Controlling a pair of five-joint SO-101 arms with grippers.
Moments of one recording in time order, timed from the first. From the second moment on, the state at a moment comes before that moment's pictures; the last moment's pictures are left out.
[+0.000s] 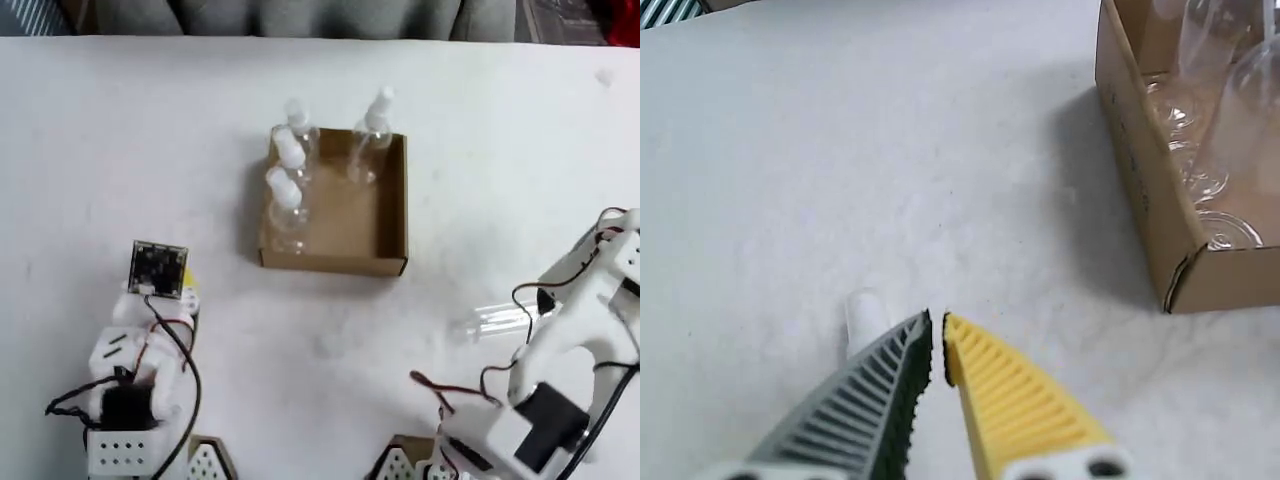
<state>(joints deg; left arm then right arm) -7.2 -104.0 97.1 49.3 -7.5 36.9 -8.0 14.0 93.5 -13.8</state>
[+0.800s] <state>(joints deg) -7.2 -104.0 97.1 50.7 -7.5 31.3 18.0 -0.4 87.6 -34.8</state>
